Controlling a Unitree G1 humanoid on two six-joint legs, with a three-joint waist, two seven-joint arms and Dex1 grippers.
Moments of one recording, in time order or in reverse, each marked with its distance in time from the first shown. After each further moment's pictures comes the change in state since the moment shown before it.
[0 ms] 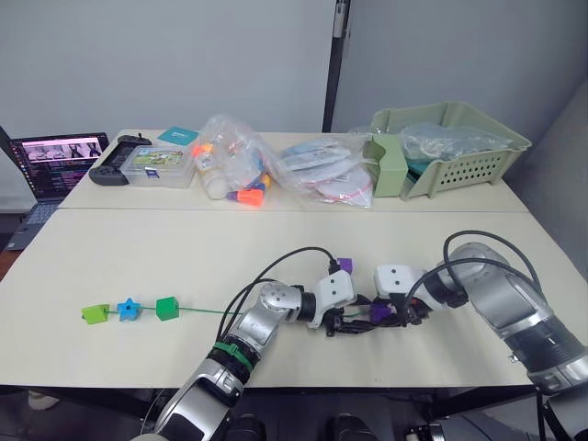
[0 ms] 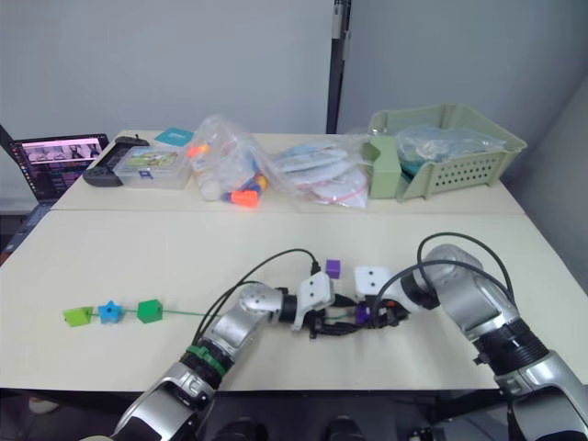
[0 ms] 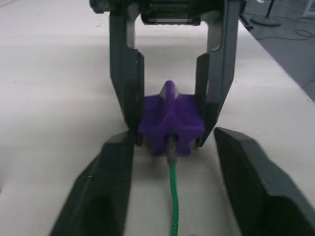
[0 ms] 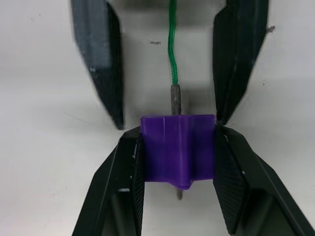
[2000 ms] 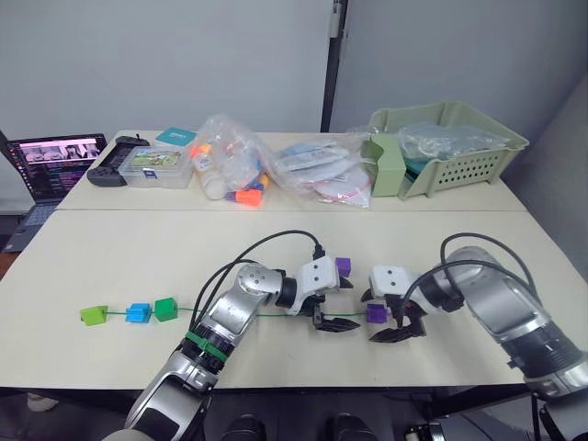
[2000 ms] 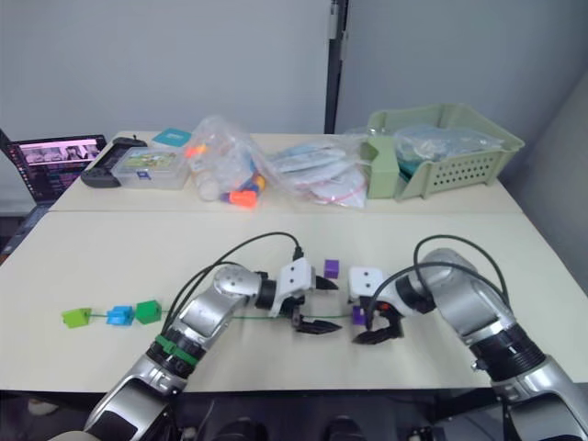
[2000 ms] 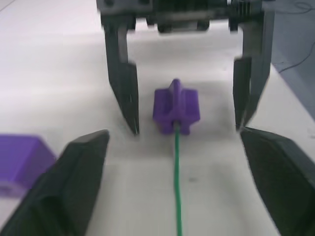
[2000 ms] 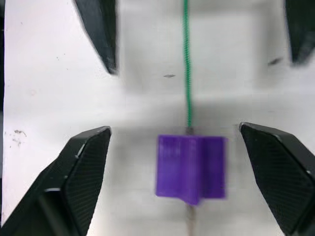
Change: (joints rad) left arm -0.018 0.139 0.001 -0.236 -0.049 0.193 -0.079; right arm 0.037 -0.031 -0.063 -0.083 0.083 0.079 -0.012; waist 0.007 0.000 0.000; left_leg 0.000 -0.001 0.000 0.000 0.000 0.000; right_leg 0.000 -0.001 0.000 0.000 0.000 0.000
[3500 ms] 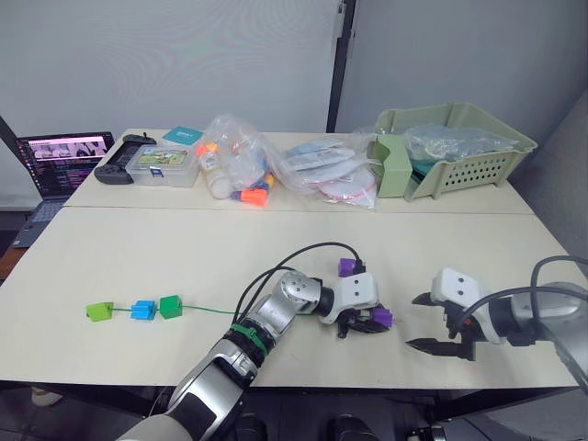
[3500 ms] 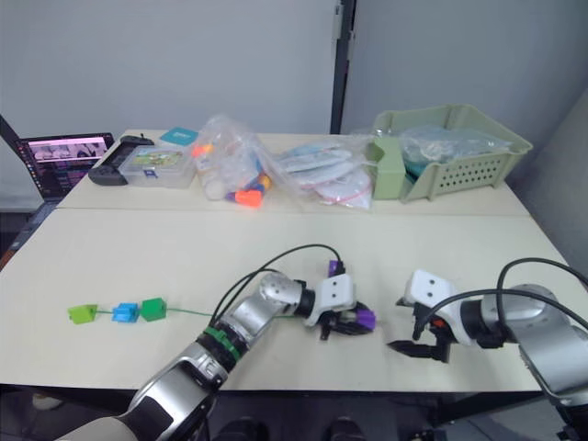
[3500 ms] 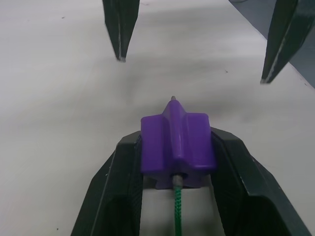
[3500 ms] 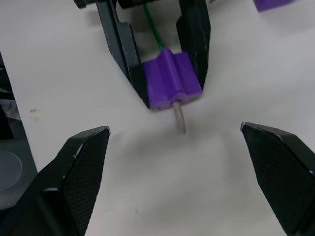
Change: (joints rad) left arm -0.135 -0.217 -0.082 0.395 0.118 -0.223 0.037; right arm 0.379 -0.151 -0.281 -0.261 0.231 0.126 -0.273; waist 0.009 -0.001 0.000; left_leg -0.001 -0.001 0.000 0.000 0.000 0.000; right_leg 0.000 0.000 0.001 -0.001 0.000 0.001
